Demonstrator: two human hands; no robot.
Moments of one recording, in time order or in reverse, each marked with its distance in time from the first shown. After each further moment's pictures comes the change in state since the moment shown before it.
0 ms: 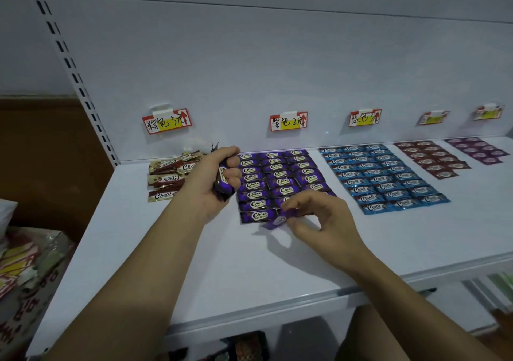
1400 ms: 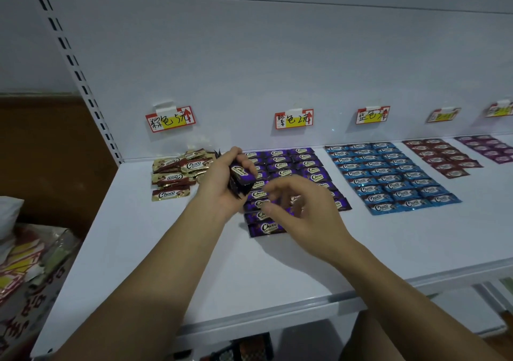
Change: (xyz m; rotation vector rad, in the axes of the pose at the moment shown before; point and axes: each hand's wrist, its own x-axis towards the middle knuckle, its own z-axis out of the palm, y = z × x) left_hand -0.005 -0.017 0.016 -0.281 0.079 0.035; right_hand 0.026 -0.010 0.025 -0.189 -0.010 -0.011
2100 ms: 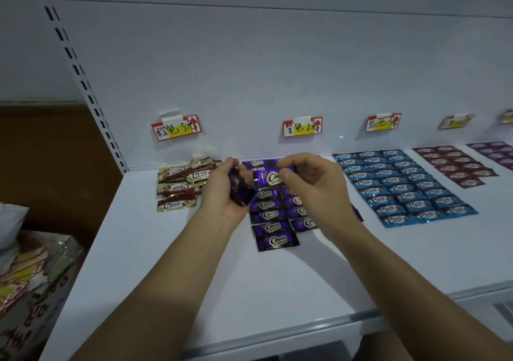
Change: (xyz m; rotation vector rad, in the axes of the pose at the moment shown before) left_hand 0.004 0.007 -0.001 0.048 0.102 0.056; right_hand 0.051 -0.004 0.001 0.390 0.168 0.206
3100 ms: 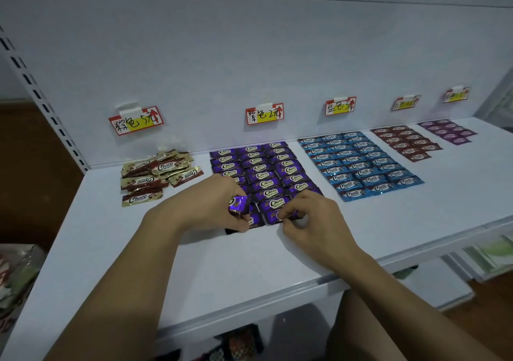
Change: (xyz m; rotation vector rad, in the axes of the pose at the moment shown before) left_hand -0.013 -0.003 -0.018 2.029 -0.718 0.409; right_hand -0.077 0.040 -0.063 -0.826 -0.078 -0.058
